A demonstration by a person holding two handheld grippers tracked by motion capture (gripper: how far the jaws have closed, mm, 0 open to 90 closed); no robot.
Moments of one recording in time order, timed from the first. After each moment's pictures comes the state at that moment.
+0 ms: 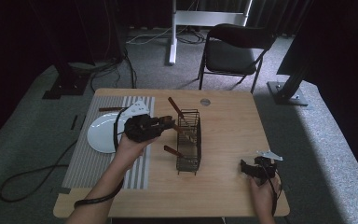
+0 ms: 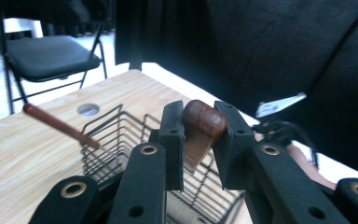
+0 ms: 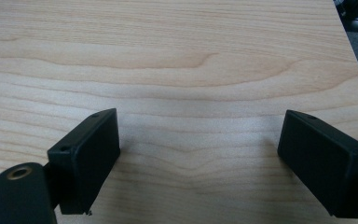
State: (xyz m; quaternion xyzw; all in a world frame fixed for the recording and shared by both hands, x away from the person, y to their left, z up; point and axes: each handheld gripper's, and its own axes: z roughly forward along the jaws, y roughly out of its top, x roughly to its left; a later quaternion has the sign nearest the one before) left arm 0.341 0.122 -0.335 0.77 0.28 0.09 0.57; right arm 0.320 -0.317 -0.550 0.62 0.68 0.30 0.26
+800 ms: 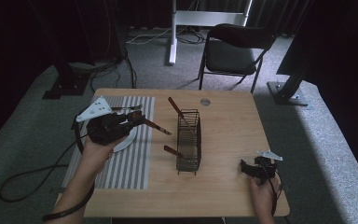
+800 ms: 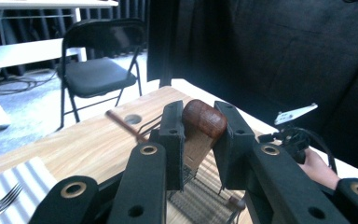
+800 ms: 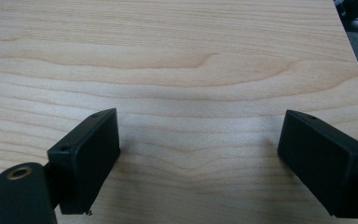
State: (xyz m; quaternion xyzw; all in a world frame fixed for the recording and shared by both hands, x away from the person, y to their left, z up) left arm 0.305 0.196 -0.302 0.74 0.30 0.17 0.57; right arm 0.320 -0.317 -0.550 0.62 0.68 0.30 0.26
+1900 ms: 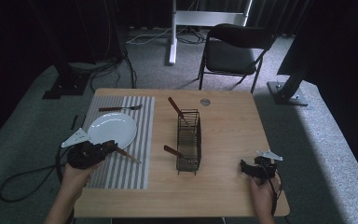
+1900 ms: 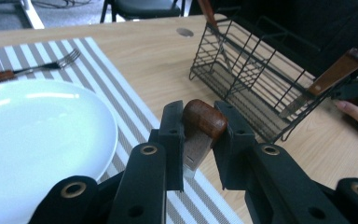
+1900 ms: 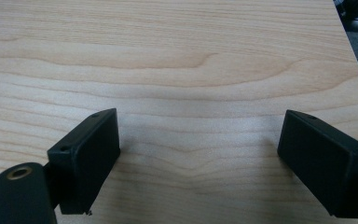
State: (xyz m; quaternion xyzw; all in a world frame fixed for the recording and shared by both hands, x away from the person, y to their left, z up) left arm 0.293 0.273 -0.413 0.75 0.42 0.13 0.49; right arm 0.320 -0.317 -0.550 0.62 0.68 0.30 0.26
